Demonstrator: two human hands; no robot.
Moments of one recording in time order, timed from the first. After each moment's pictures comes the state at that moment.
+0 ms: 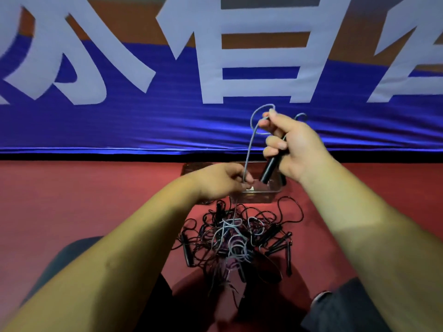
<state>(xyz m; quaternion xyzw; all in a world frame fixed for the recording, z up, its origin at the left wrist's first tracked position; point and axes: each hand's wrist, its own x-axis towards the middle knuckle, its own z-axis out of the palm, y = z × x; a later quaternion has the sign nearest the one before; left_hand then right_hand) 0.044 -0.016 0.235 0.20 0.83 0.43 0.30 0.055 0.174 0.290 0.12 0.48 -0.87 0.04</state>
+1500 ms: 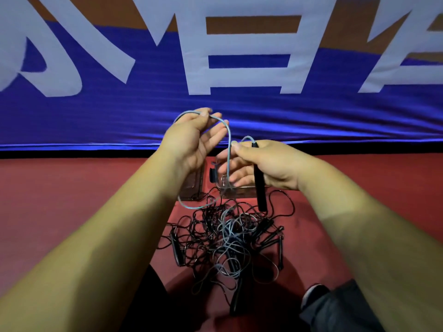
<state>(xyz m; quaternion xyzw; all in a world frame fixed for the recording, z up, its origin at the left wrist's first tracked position) 0.001 0.001 0.271 -0.07 0.48 0.86 0.14 0.063 0.176 0.258 0.03 0.68 -0.69 0.26</state>
